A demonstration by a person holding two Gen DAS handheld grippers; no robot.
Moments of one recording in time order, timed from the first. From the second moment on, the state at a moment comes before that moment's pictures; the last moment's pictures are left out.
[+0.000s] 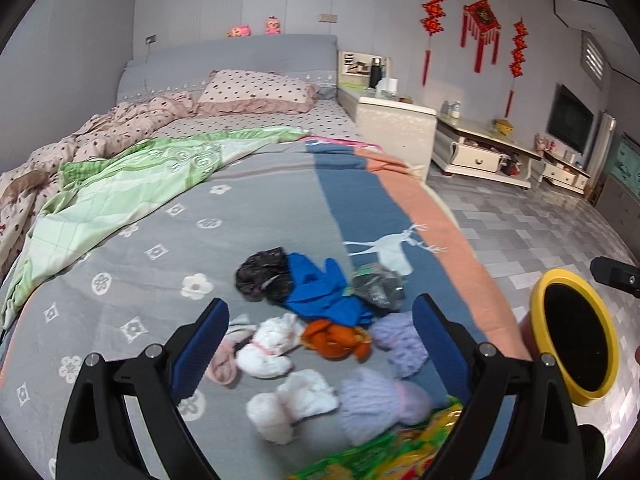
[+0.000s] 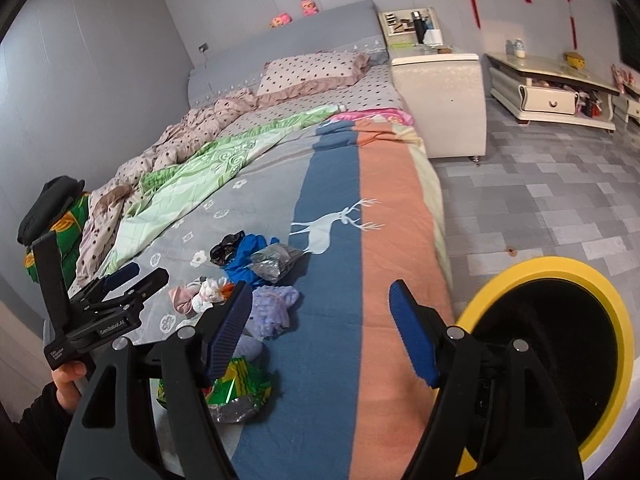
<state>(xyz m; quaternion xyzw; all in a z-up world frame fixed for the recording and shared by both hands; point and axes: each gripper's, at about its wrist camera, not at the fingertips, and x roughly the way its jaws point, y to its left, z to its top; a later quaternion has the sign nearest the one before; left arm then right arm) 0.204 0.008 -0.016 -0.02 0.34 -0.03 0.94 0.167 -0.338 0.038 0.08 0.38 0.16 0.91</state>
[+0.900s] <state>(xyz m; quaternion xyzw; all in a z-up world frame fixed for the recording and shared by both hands) 0.231 0.117 -0.102 -0.06 0.42 0.06 0.91 0.238 -0.223 -0.054 0.00 0.47 0.20 0.86</state>
